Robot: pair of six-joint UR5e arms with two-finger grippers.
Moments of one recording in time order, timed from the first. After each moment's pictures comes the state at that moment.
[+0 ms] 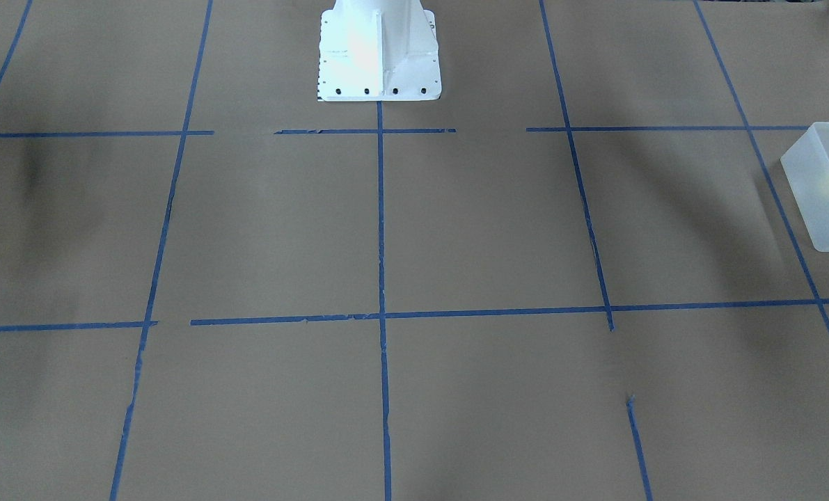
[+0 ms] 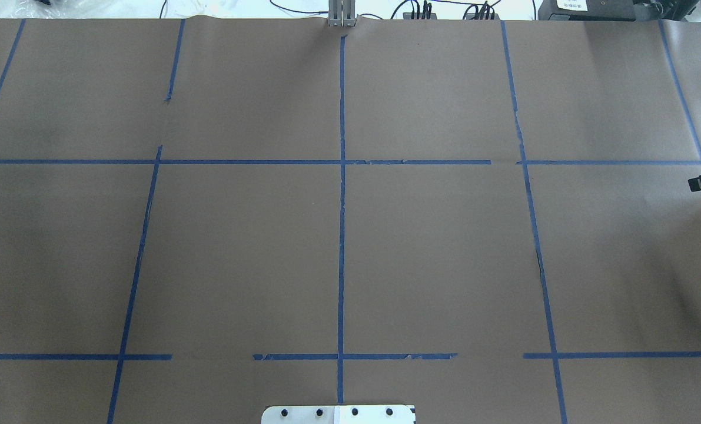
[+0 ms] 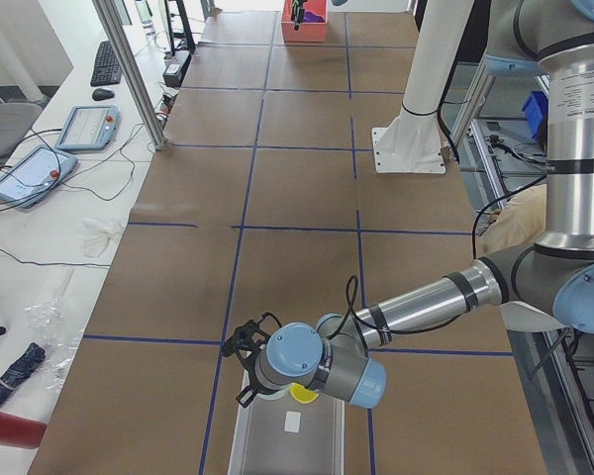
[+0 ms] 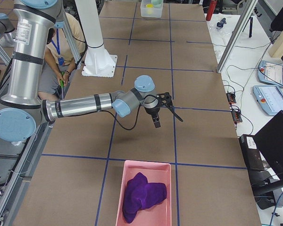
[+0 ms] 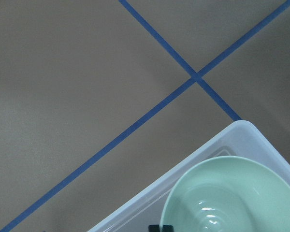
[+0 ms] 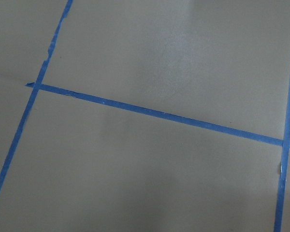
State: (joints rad) left arm -1.66 -1.47 -1.28 -2.35 -2.37 0.47; right arm 1.21 -1.78 1.93 -1.09 2.18 0.45
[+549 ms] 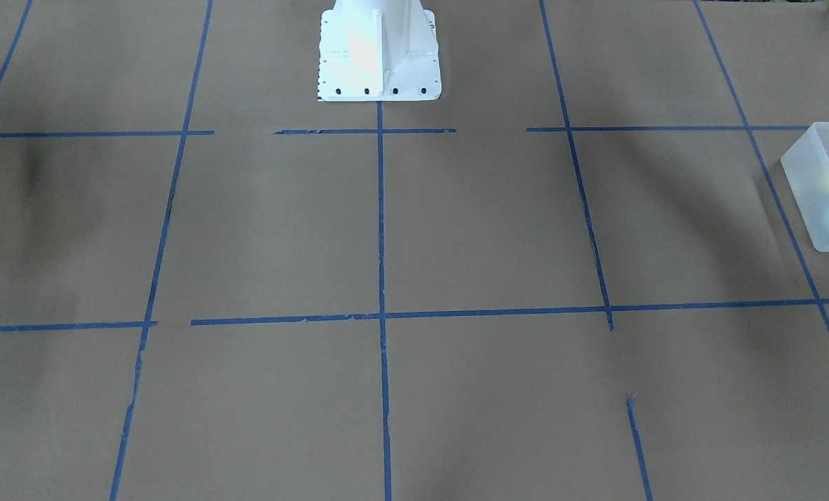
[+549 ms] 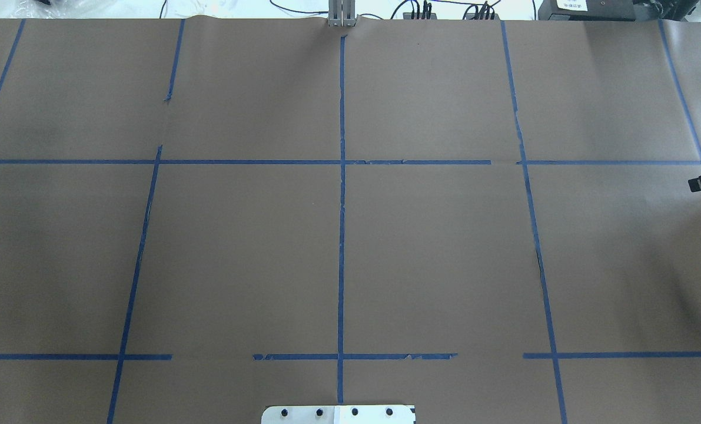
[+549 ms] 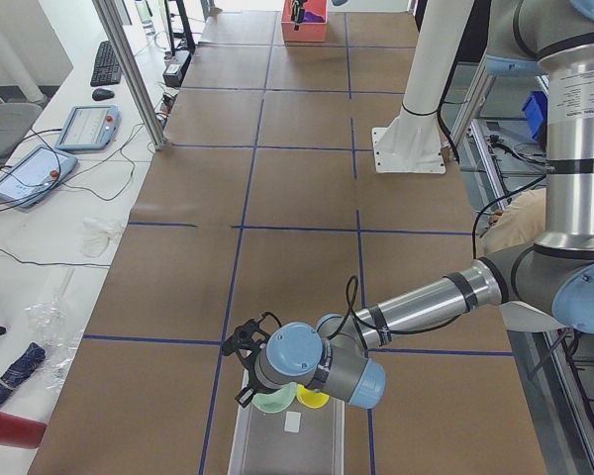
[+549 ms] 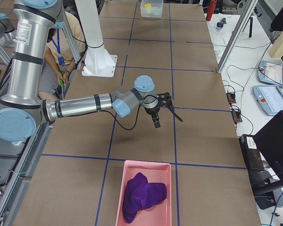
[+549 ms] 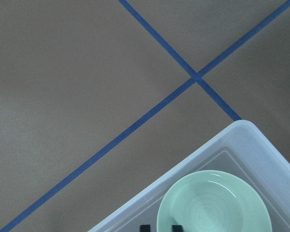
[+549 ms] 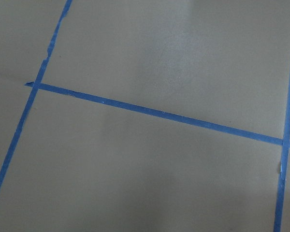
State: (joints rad) left arm -1.66 -1.47 -1.28 -2.36 -2.37 0.46; right arm 1.21 -1.78 1.93 -1.09 2.18 0.45
